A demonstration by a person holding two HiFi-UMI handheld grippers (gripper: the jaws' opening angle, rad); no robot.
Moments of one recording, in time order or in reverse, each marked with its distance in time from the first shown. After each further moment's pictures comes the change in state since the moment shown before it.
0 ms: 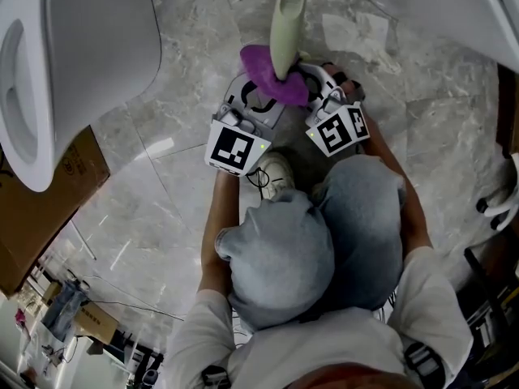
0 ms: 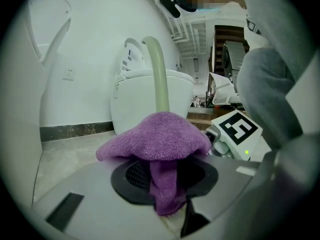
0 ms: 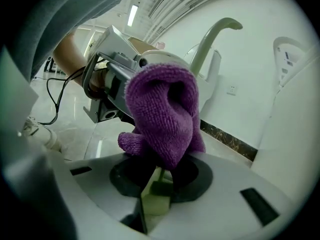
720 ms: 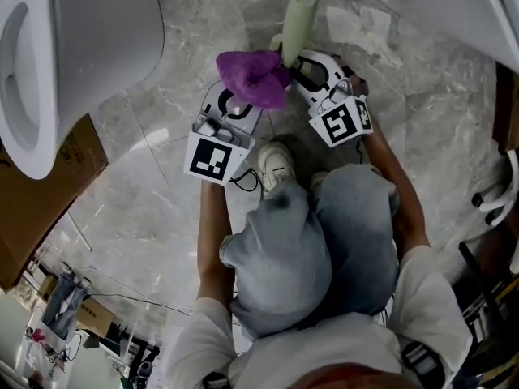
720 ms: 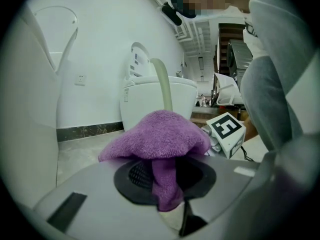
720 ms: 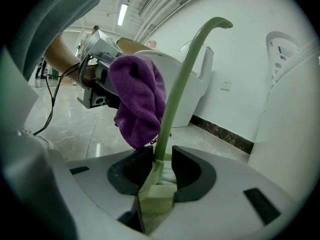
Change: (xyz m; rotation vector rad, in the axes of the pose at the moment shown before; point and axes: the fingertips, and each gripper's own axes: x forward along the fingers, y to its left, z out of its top) left arm -0.059 0.013 0.010 -0.040 0.014 0.070; right arm -0.005 -0.009 0.007 0.086 0.033 -0.034
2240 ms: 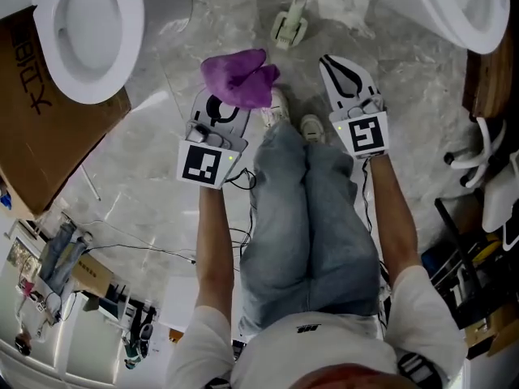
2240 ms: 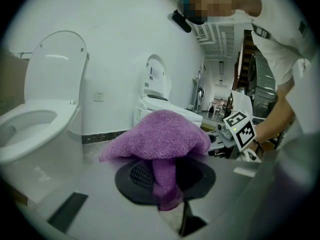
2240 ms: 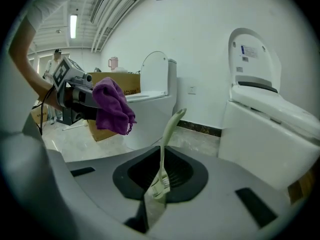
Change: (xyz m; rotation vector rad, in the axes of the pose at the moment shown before) left arm -0.127 -0.024 0.207 -0.211 0.069 0.148; right arm -0.173 -0.055 0.184 0.377 0.090 -0.153
